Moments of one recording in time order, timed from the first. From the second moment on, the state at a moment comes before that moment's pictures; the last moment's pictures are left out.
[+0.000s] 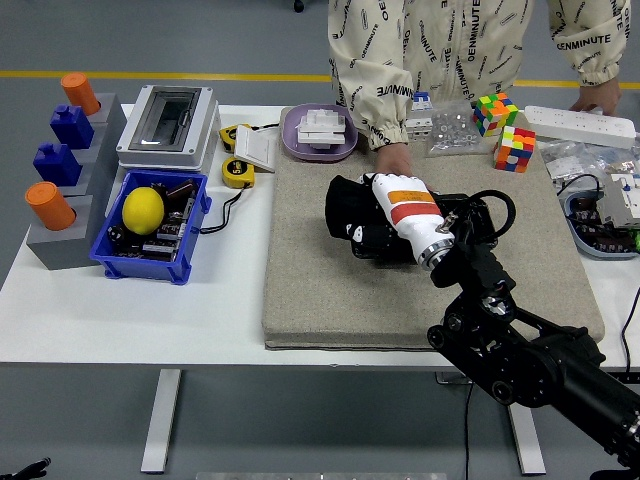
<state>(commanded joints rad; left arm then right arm) -0.12 0.23 -1.19 -0.22 0.97 0.06 0.13 0.60 0.00 0.68 1.00 -2.03 -0.42 -0.16</state>
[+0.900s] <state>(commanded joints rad) -0.11 0.23 -1.19 -0.22 0.97 0.06 0.13 0.60 -0.01 0.70 0.98 -2.04 -0.42 -0.17</state>
